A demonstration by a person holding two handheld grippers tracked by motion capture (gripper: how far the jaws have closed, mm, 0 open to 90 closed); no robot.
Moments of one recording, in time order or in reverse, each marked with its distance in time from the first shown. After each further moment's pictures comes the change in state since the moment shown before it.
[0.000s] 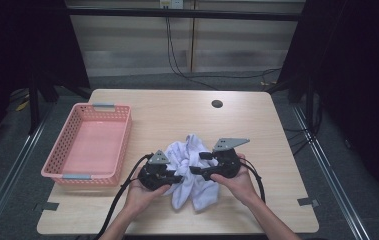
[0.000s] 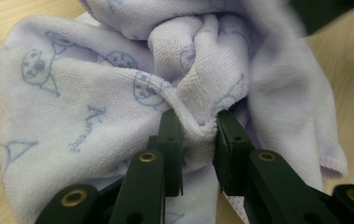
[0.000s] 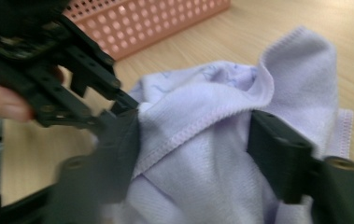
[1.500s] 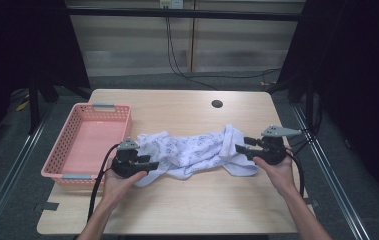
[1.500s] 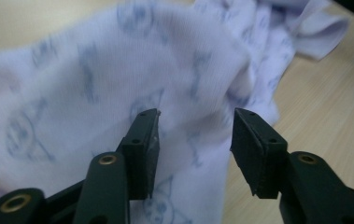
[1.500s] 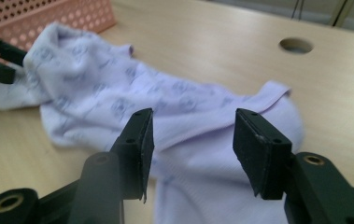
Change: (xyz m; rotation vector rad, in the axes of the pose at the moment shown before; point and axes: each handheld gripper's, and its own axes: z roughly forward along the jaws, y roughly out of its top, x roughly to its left) left arm 0.062 -0.022 -0.037 -0.043 0.109 -0.160; right arm -0.071 -0.024 -0.092 -0.067 -0.273 0.097
